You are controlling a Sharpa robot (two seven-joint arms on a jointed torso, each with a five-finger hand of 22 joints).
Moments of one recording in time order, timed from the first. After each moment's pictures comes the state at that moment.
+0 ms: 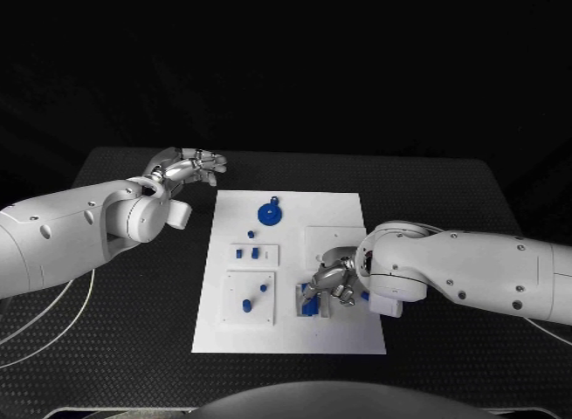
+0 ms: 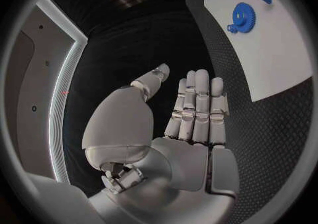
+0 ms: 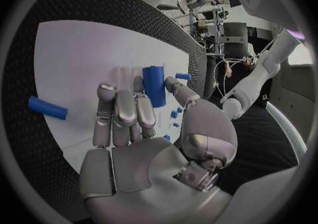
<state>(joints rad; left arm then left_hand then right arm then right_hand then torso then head) 1.24 -0.79 -0.13 1.20 -0.11 -0.24 0.30 1.11 -0.18 0.55 -0.11 0.06 0.90 0.16 0.31 0.52 1.18 0.10 0.17 0.26 0.99 0.00 0.91 0.58 0.01 0.78 -0.09 0.67 1.31 1.23 -0.67 -0.25 1.61 -0.81 0.06 -0.60 0.71 -0.15 0.69 -0.16 0.23 1.03 0.08 0.32 0.57 1.38 -0.03 1.31 1.30 1.36 -0.12 1.21 1.28 0.23 1.11 -0.05 1.05 1.17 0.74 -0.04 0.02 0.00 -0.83</state>
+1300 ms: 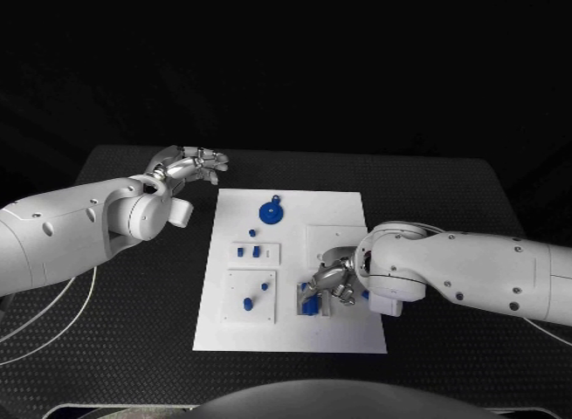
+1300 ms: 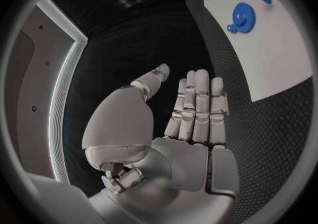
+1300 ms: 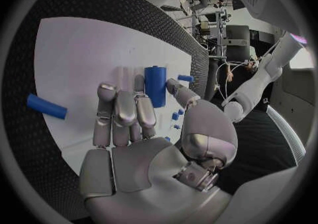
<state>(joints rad) 1.24 -0.79 -0.13 1.20 -0.11 -0.24 0.29 1.11 -0.18 0.55 -0.11 0.06 0.90 0.16 0.31 0.52 1.18 0.10 0.17 0.26 0.99 0.00 0.91 0.58 0.02 0.78 -0.09 0.67 1.31 1.22 -0.66 -0.25 1.60 -0.84 0.07 -0.61 0.70 -0.20 0.70 -0.12 0.15 1.03 0.08 0.31 0.57 1.37 -0.02 1.30 1.30 1.35 -0.13 1.21 1.27 0.23 1.11 -0.05 1.05 1.17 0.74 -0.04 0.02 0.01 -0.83</state>
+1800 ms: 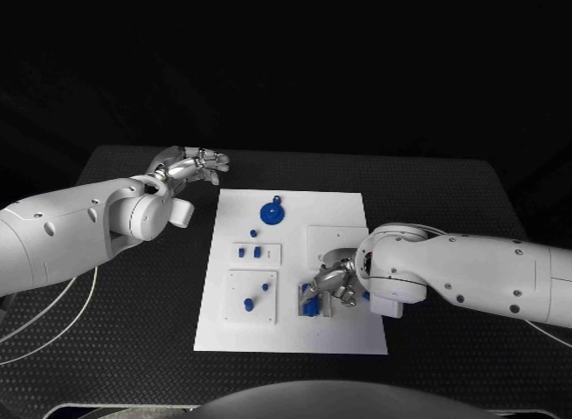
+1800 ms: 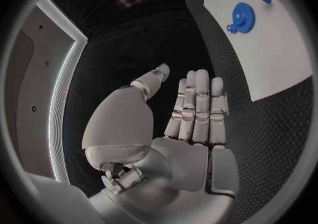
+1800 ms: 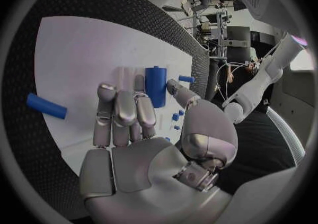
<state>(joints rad) 1.24 -0.79 -0.13 1.20 -0.11 -0.24 0.29 1.11 -0.18 0.55 -0.11 0.06 0.90 0.16 0.31 0.52 1.18 0.10 0.17 0.26 0.99 0.00 0.91 0.58 0.02 0.78 -0.09 0.67 1.31 1.22 -0.66 -0.25 1.60 -0.85 0.08 -0.61 0.70 -0.22 0.72 -0.09 0.10 1.03 0.08 0.31 0.57 1.37 -0.03 1.29 1.30 1.35 -0.13 1.20 1.27 0.23 1.11 -0.05 1.05 1.16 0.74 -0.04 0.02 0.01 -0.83</state>
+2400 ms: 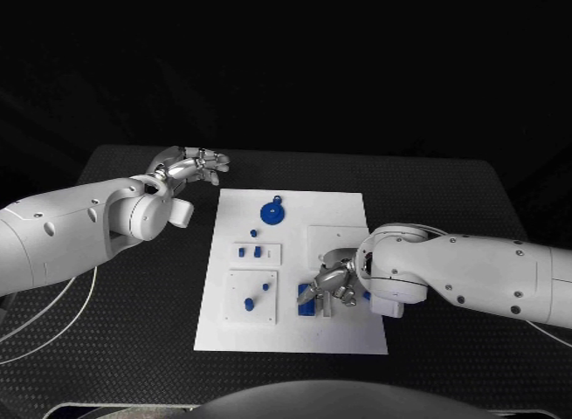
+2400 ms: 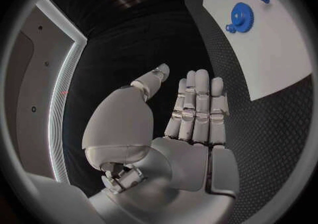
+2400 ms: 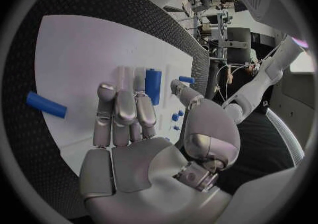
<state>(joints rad) 1.24 -0.79 -0.13 1.20 -0.12 -0.24 0.29 1.11 -0.18 0.55 -0.11 0.06 0.90 0.16 0.31 0.52 1.18 0.10 0.17 0.26 0.99 0.00 0.91 0.58 0.02 0.78 -0.09 0.67 1.31 1.22 -0.66 -0.25 1.60 -0.86 0.08 -0.60 0.68 -0.28 0.70 -0.05 0.05 1.03 0.08 0.31 0.58 1.36 -0.03 1.28 1.30 1.34 -0.13 1.20 1.26 0.23 1.11 -0.05 1.05 1.16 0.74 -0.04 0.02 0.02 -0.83</state>
